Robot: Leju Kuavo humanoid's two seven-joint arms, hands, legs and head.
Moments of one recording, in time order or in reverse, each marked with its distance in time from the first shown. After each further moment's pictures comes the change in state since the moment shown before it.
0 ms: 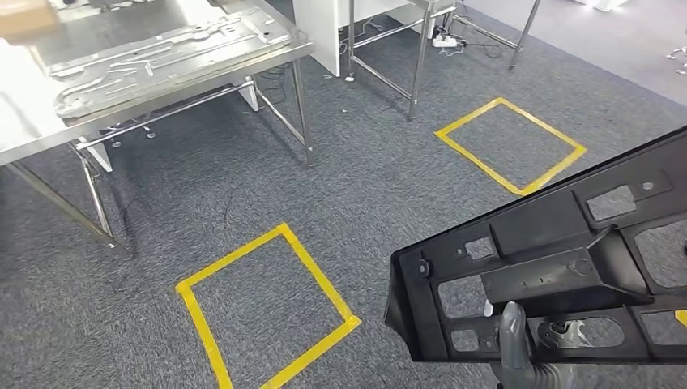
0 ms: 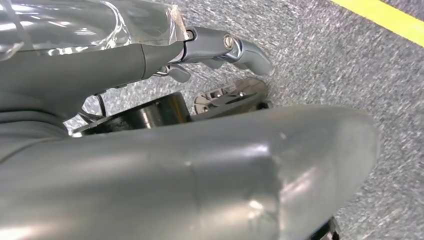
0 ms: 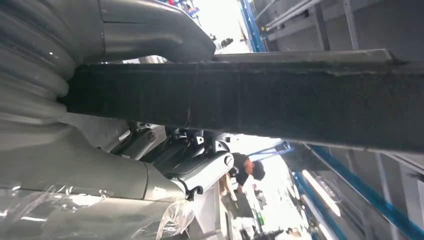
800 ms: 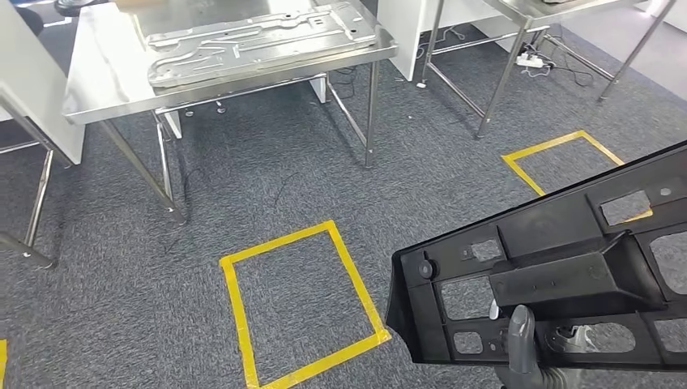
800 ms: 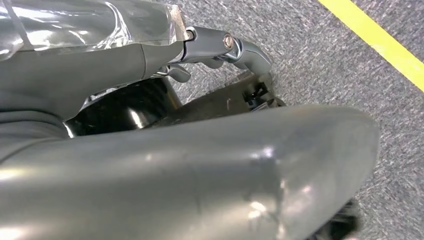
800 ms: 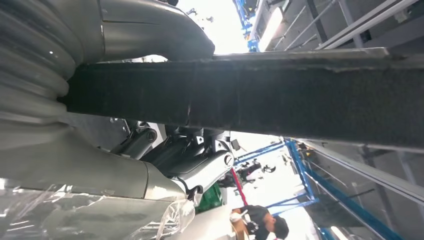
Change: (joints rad) left arm -0.001 -0.002 -0.017 0.000 -0.004 -0.008 -0.003; right arm 0.014 -0.001 -0.010 -0.009 -0.054 0.026 -0.053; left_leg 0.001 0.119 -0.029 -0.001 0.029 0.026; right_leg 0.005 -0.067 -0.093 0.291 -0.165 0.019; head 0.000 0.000
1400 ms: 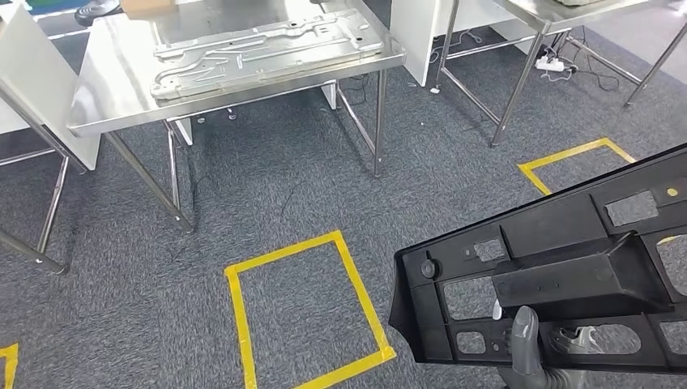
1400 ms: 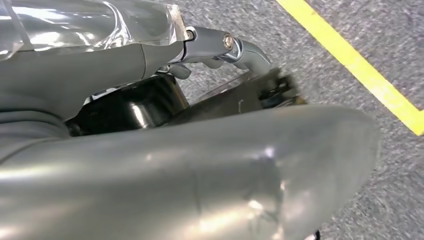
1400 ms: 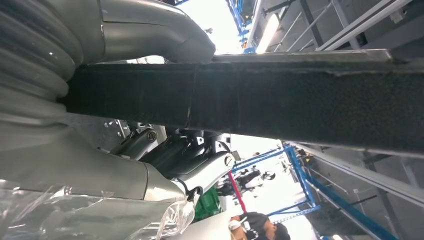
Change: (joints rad) left arm -0.004 0.002 0.000 0.000 0.002 -0.001 0.004; right arm 0.000 -0.001 -0.002 -0.005 0.000 0.003 -0.004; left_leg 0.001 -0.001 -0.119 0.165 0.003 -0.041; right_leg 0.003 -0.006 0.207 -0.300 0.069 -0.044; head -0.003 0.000
